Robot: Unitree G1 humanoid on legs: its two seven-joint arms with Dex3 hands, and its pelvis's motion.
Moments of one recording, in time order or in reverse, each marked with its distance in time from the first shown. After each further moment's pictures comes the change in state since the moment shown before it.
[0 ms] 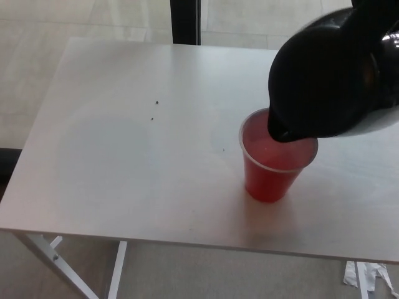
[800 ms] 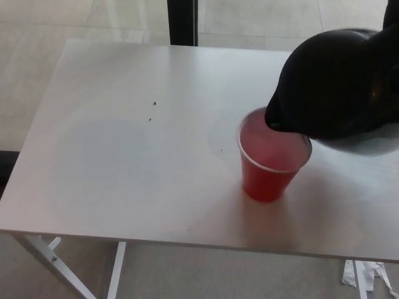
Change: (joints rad) left_arm 0.005 -0.001 0.000 0.003 -0.001 0.000 0.000; right_arm 0.323 0.136 -0.233 -0.253 0.119 0.369 0.071
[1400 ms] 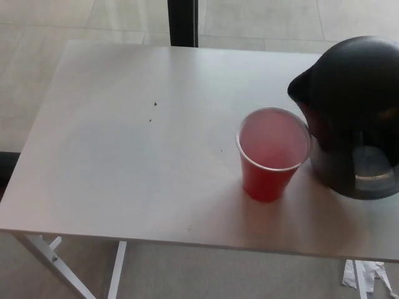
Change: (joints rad) left_arm 0.018 0.000 0.008 0.002 -0.006 0.000 0.000; right_arm 0.162 0.103 -0.158 -0.015 0.167 0.262 0.019
